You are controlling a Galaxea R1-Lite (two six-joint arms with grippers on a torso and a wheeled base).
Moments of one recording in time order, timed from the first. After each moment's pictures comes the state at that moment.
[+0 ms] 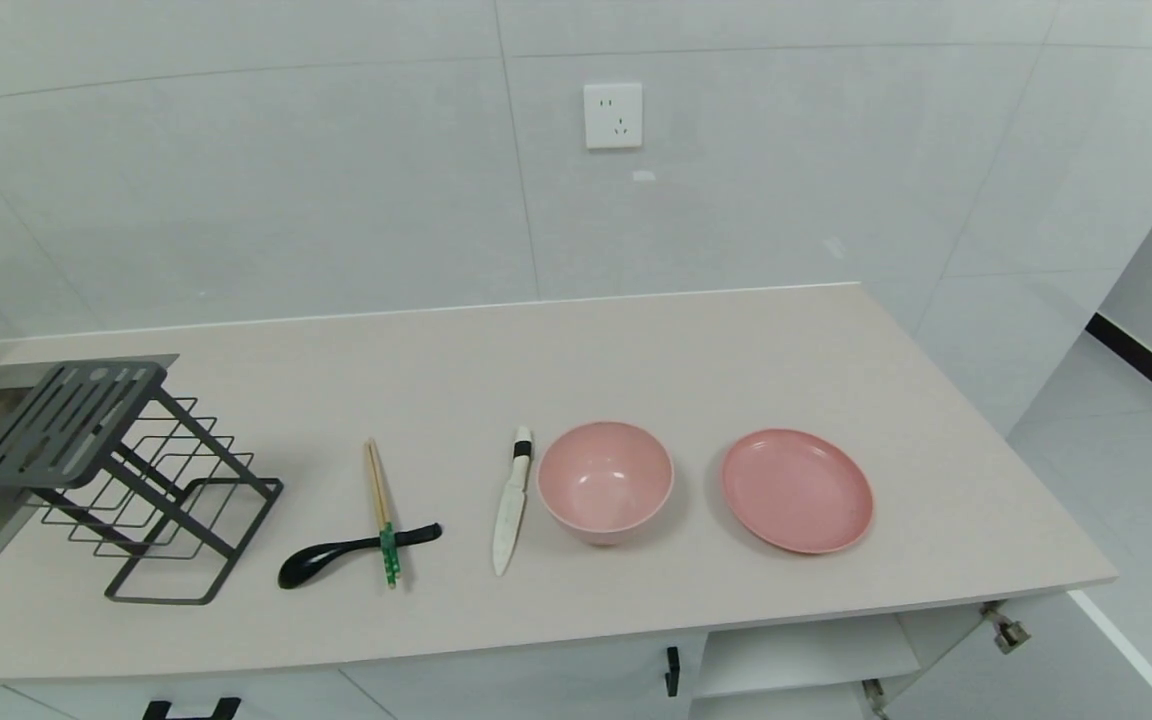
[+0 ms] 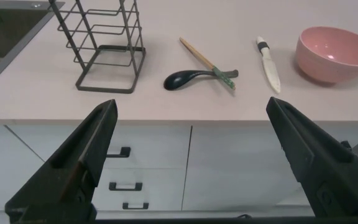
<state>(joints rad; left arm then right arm) 0.00 0.00 0.00 0.00 0.06 -0.05 0.00 0.00 0.00 0.00 0.01 -0.01</state>
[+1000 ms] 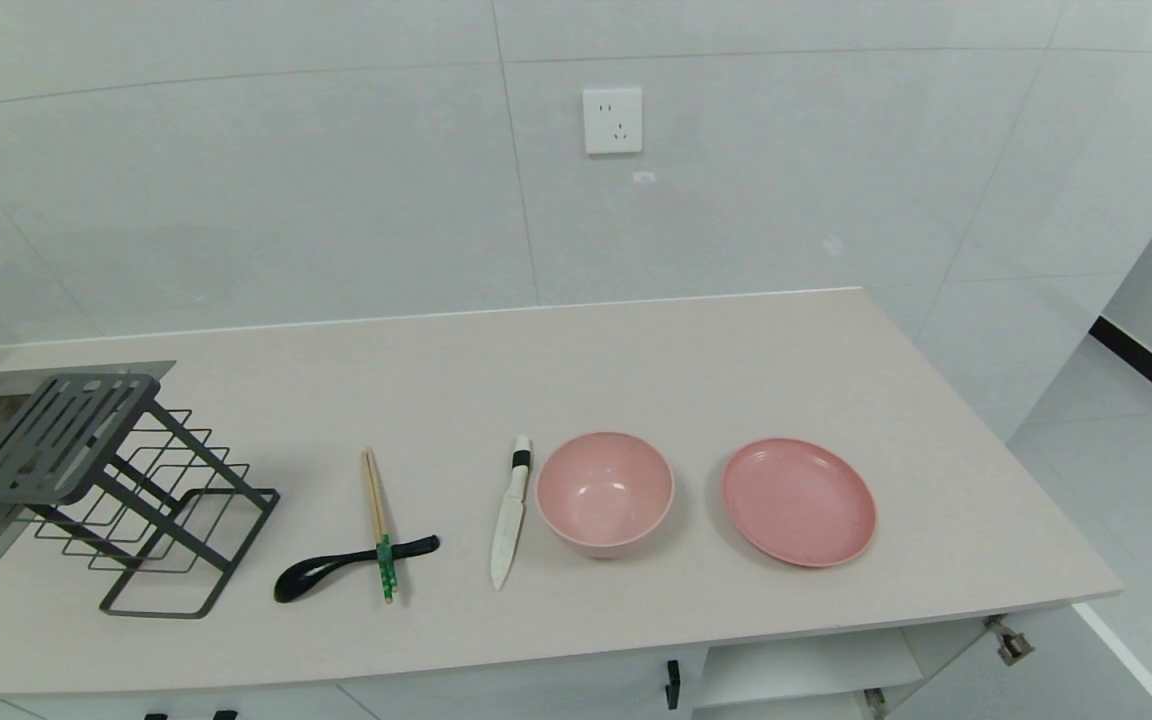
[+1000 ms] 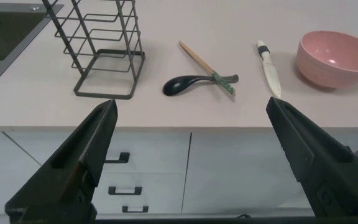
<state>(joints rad) 0.00 0.00 0.00 0.00 0.06 -0.05 0.00 0.00 0.00 -0.23 0.10 -0.03</state>
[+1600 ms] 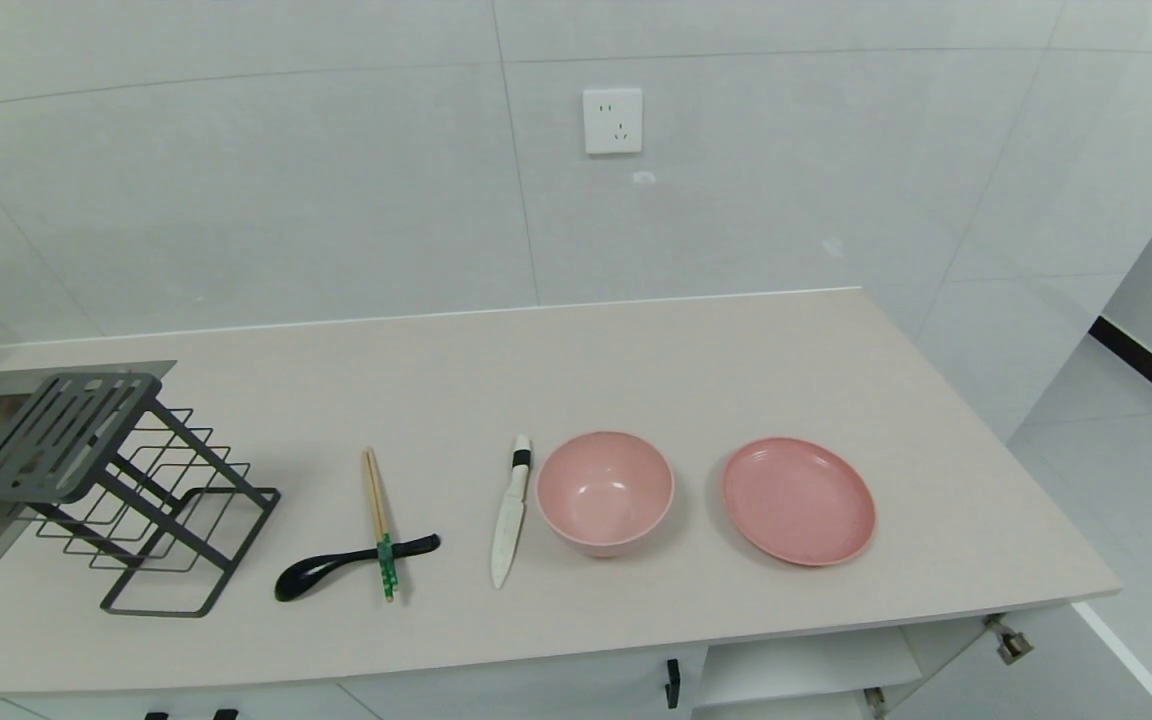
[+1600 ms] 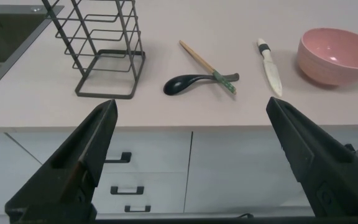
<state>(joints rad) 0.00 0.00 0.00 0.00 0.06 -0.04 0.01 0.35 -0.11 -0.05 0.31 -0.04</state>
